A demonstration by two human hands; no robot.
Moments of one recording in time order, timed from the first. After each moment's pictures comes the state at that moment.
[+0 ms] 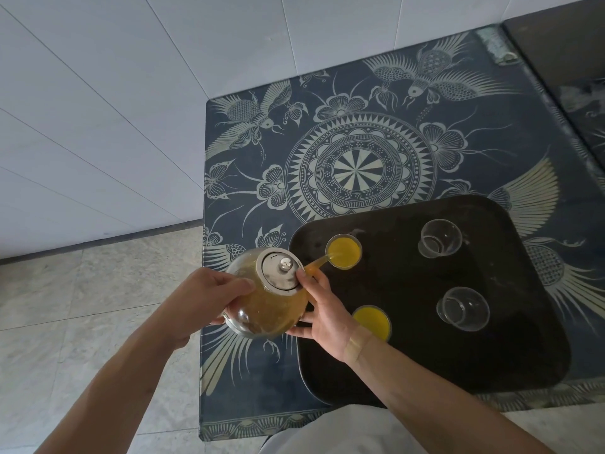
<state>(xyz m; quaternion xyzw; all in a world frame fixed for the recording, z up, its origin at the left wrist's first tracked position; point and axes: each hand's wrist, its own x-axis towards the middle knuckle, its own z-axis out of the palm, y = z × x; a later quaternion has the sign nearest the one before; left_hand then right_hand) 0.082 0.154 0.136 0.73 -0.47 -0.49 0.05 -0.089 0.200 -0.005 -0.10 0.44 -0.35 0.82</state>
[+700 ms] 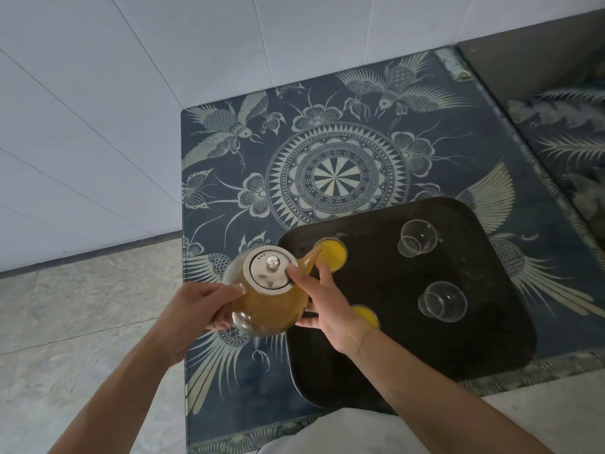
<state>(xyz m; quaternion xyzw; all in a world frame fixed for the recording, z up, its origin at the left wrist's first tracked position) 0.106 0.159 0.102 0.65 -0.46 -0.58 0.16 -0.102 0.191 0.032 -0.15 0.53 -0.36 0.75</state>
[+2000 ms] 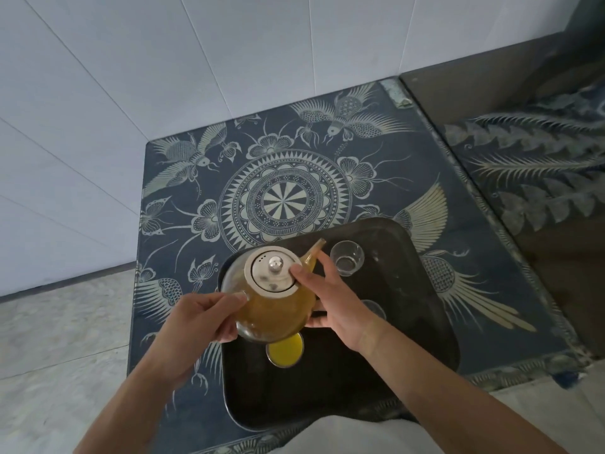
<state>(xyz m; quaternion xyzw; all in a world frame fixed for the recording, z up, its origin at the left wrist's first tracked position) -0.046 0.194 0.142 0.62 -0.50 -0.57 0.21 -0.256 0.204 0.066 -0.21 0.53 -0.37 0.73</state>
